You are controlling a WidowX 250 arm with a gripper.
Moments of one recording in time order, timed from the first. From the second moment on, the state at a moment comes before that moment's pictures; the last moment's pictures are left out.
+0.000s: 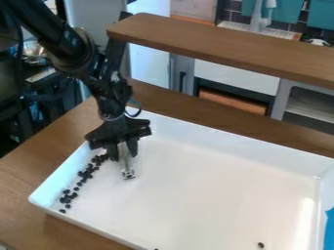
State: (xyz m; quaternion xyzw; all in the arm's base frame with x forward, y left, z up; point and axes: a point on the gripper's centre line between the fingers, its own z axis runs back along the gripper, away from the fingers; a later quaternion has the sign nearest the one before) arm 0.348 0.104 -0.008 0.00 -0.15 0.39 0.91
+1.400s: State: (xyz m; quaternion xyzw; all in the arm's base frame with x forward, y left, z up) arm 0.355 -0.154 0.029 -0.08 -0.12 0.37 0.92
